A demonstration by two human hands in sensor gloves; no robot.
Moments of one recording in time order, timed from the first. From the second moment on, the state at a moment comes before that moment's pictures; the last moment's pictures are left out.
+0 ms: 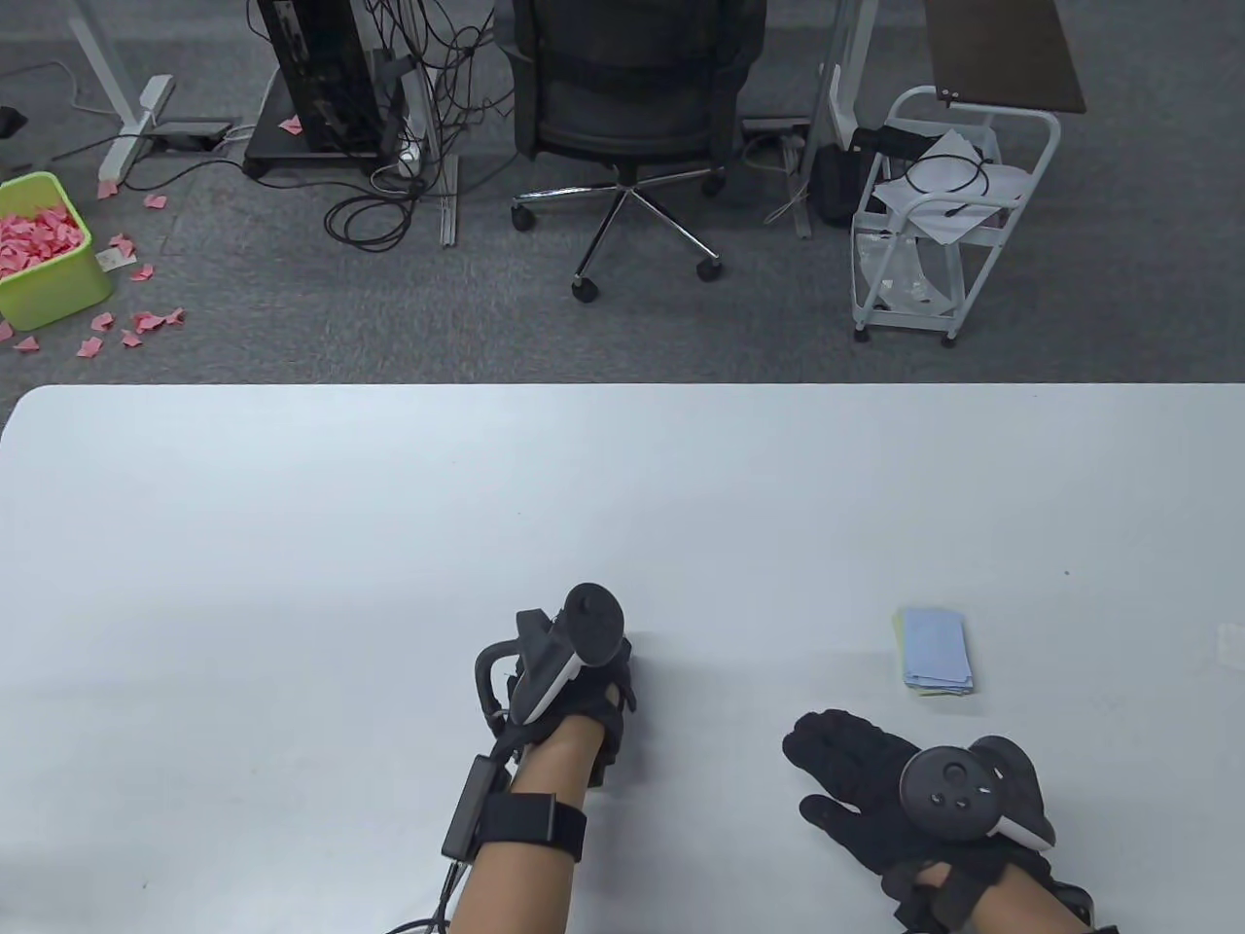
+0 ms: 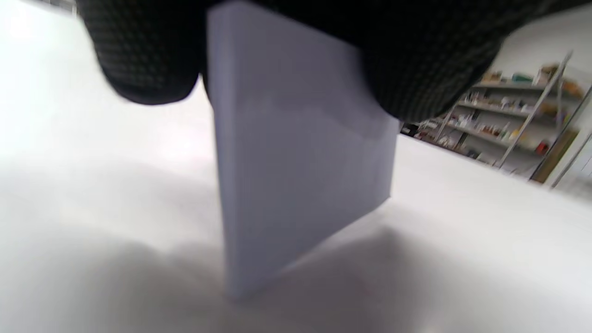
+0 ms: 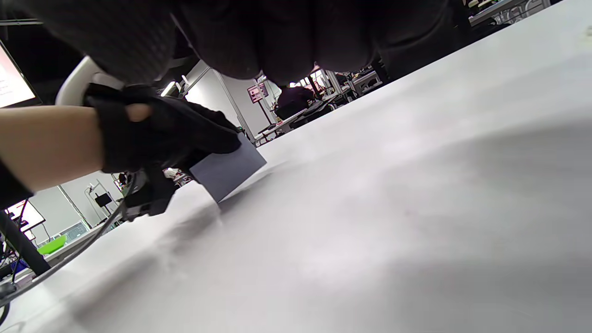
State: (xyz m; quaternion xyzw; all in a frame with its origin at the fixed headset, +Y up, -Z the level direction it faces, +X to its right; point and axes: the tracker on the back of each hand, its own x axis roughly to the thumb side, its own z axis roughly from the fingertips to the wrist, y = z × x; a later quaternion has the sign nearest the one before) left_hand -0.095 -0.727 -0.320 -0.03 0.02 0.22 0.97; right_hand 0.221 -0.728 -0.225 0.27 0.02 0.93 0.26
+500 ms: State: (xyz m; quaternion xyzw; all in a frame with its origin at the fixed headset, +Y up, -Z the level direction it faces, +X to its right) left_hand -0.083 -0.734 -0.252 -0.01 -0.13 0.48 0.86; right_hand 0.234 -0.746 -0.239 0.22 0.06 0.92 0.31
